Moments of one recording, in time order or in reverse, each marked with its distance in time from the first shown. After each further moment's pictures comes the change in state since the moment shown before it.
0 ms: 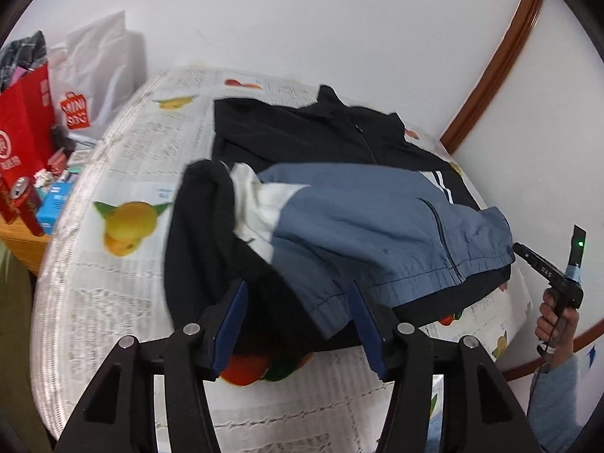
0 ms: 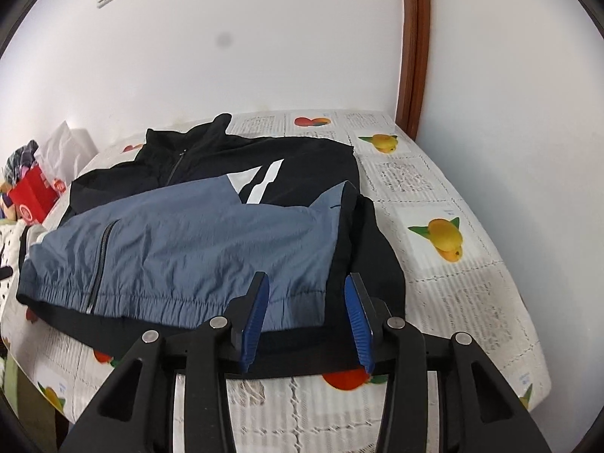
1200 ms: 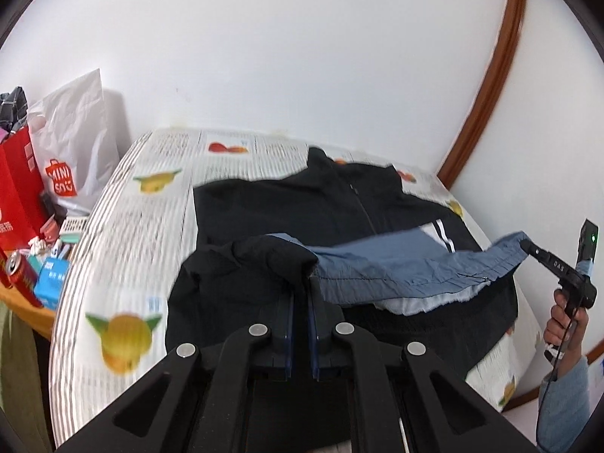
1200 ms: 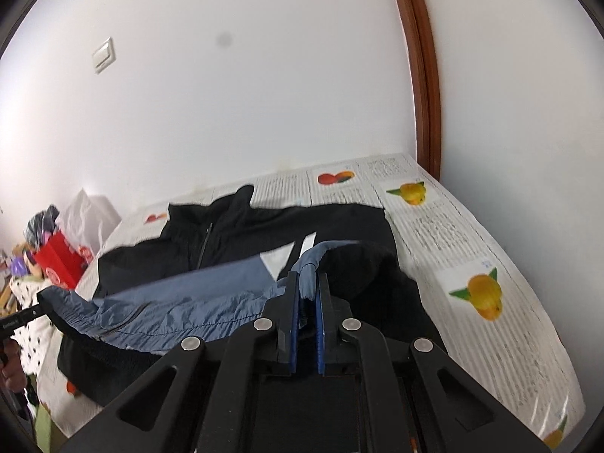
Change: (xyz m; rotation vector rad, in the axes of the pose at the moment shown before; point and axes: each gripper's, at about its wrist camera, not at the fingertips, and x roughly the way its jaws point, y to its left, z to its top) left arm 0.009 -0.011 0.077 0.072 -0.170 0.016; right arm 0.002 0.010 0.064 0.125 -0.168 0.122
